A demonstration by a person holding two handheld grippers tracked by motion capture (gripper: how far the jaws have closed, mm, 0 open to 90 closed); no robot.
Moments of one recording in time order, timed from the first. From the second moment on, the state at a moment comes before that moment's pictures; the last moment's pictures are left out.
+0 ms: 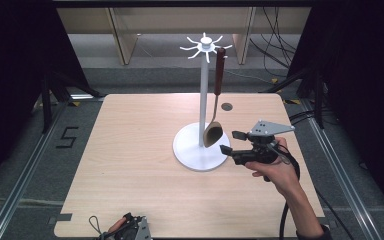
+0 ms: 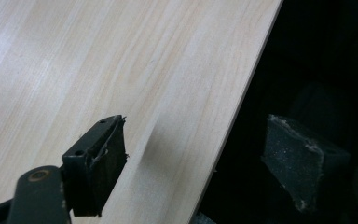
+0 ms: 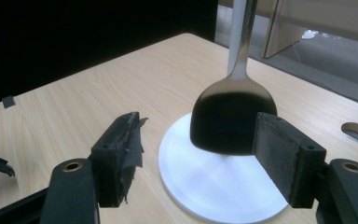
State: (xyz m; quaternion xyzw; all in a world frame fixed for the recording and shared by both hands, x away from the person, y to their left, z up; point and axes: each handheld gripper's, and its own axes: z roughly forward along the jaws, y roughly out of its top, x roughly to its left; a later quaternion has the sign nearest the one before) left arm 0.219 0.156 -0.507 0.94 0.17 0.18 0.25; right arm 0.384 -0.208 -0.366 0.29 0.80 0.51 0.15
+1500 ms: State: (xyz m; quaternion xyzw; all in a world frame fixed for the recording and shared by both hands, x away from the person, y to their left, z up) left arm 0.218 0.157 -0.507 0.93 0.17 0.18 0.25; right arm 0.363 -0.218 -0.413 0.28 0.84 0.45 0.12
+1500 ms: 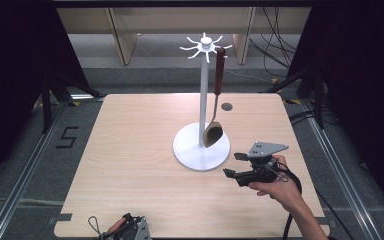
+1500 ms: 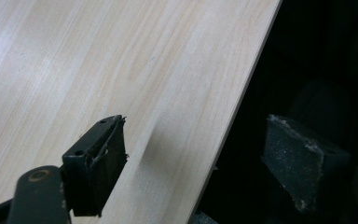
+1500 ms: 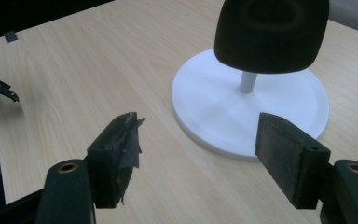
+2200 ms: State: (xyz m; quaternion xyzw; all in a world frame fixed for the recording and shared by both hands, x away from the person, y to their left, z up) left arm 0.217 0.158 -0.507 0.94 0.17 0.18 0.25; right arm 0.354 -0.220 -0.441 0.28 0.85 0.43 0.10
